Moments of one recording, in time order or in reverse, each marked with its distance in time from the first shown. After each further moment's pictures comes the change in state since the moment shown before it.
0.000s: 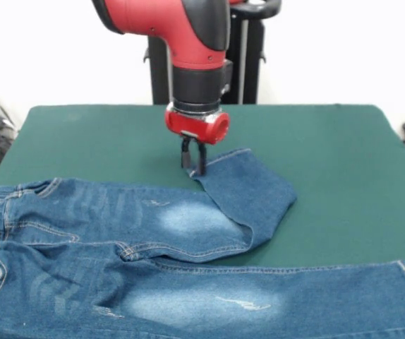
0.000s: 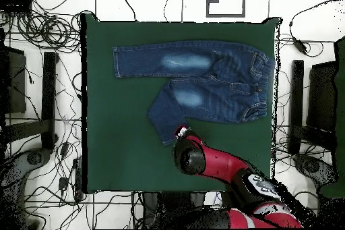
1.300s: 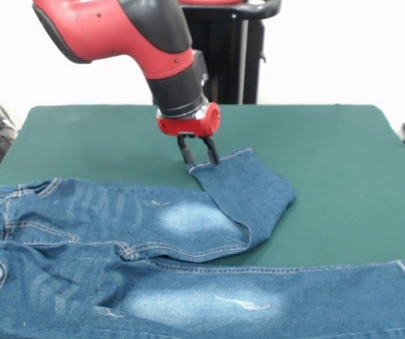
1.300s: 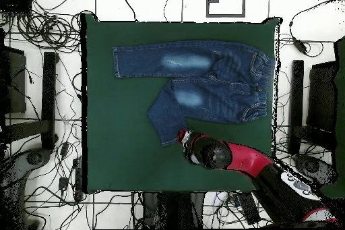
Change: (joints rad) arm -0.388 0.038 0.365 -0.014 -0.260 0.339 -0.099
